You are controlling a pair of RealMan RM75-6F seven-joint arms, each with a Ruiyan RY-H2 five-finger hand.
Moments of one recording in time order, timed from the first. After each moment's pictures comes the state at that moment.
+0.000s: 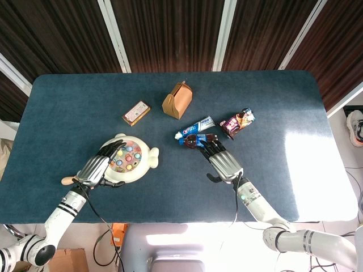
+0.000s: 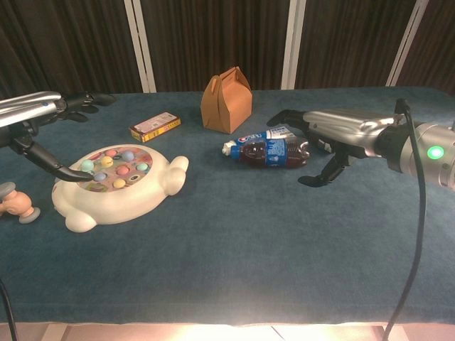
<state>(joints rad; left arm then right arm) -0.58 -1.31 -0.17 -1.63 1.31 0.95 -0.12 0.67 -1.50 0.23 -1.54 -1.22 0.86 -0.36</state>
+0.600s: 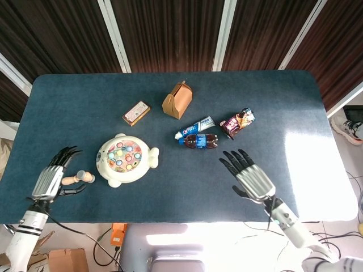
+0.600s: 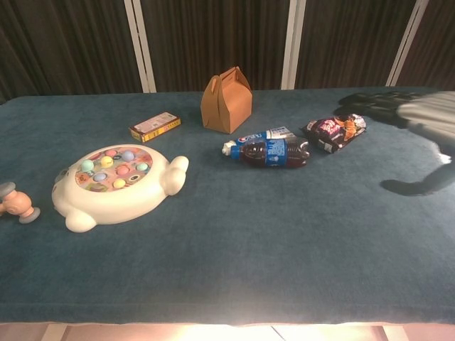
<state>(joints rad) -0.34 -1.19 -0.08 -1.62 1.35 1.24 -0.24 0.45 -1.25 -0.02 -1.66 -1.61 1.24 -0.26</state>
